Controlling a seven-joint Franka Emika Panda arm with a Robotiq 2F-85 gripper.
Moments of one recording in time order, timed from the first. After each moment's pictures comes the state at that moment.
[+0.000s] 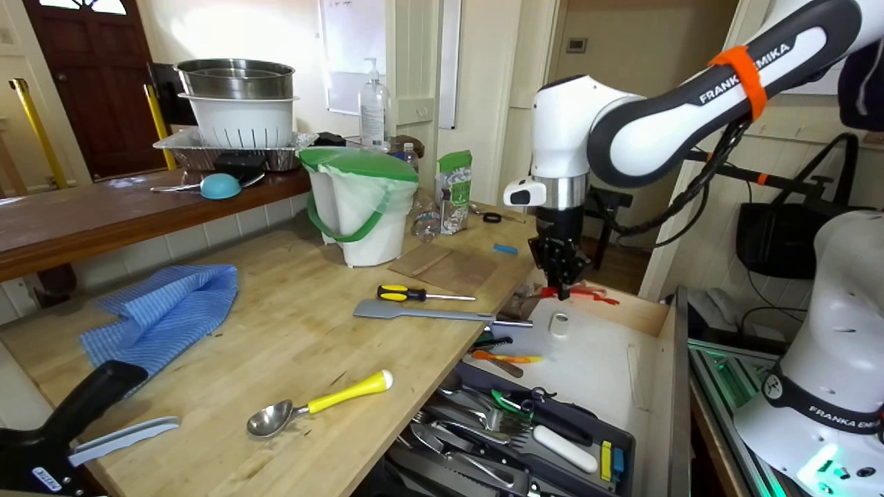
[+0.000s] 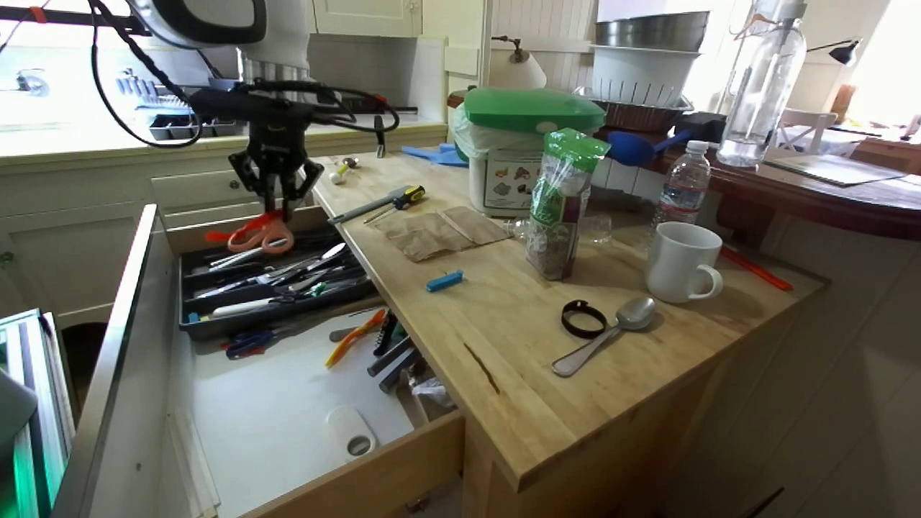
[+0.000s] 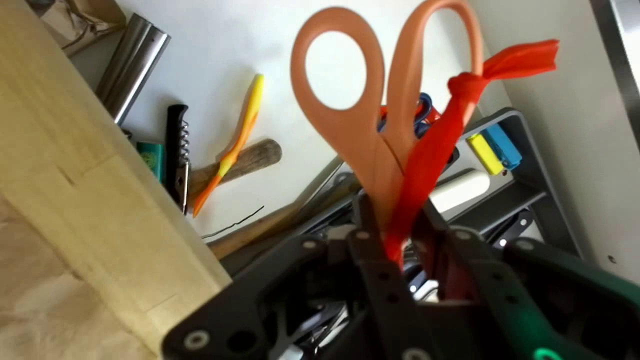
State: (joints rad) arm -0.08 -0.20 -0.01 -2.48 -0.06 2.11 -0.84
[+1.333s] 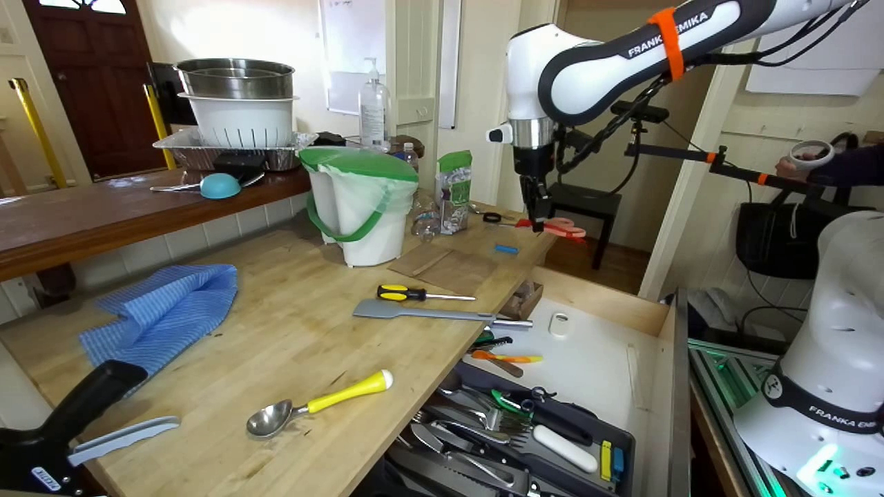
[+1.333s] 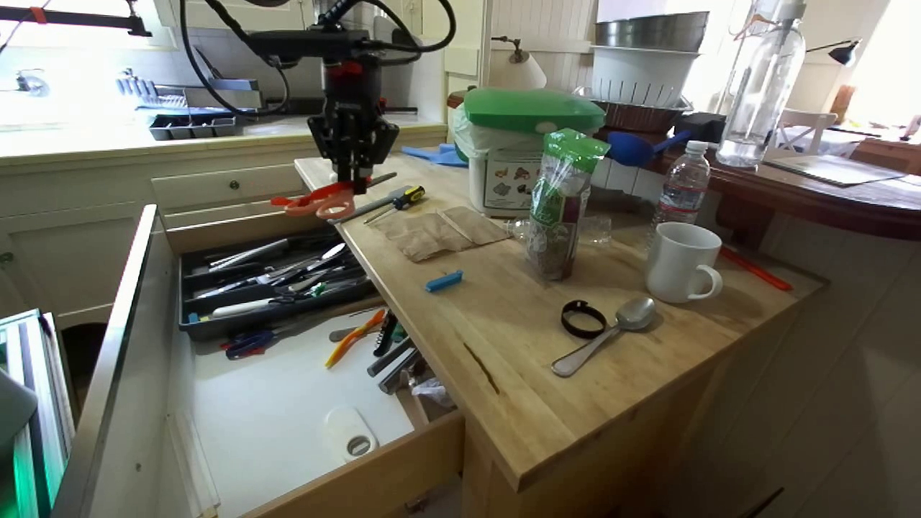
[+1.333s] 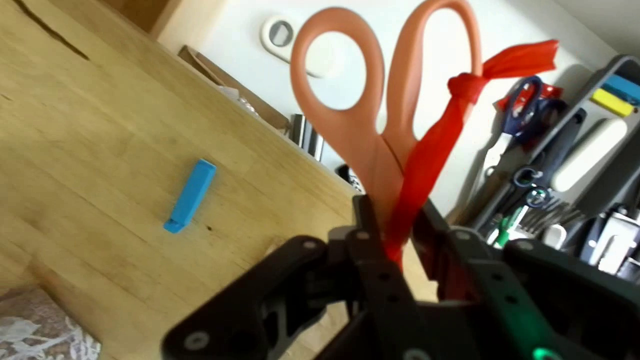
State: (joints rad) arm -0.13 -0.06 -0.15 -2.14 -0.20 1.94 -0.56
